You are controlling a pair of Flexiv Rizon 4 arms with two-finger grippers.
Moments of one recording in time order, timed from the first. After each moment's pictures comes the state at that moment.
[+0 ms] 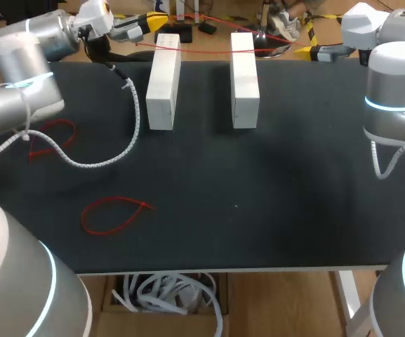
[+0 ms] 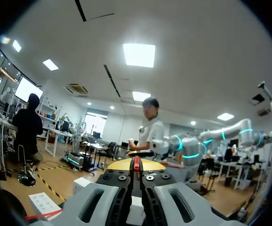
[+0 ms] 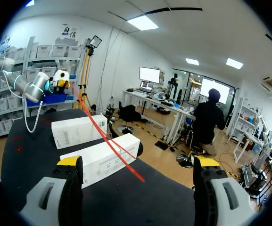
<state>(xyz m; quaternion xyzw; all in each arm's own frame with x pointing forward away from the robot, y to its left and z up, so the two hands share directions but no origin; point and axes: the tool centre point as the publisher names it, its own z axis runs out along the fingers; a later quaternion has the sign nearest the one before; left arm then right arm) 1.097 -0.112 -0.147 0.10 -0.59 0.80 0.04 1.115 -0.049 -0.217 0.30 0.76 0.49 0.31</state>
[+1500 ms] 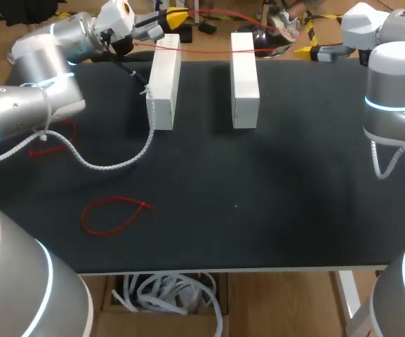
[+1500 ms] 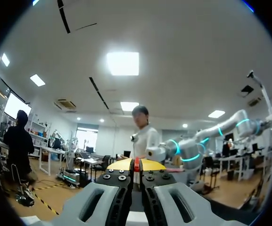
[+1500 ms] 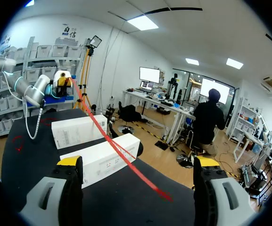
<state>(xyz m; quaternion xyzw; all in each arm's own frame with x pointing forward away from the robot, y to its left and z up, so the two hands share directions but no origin) 1.096 -0.157 -0.132 0.03 -0.55 0.83 0.01 1.115 -0.049 -0.217 0.30 0.76 0.49 0.31</state>
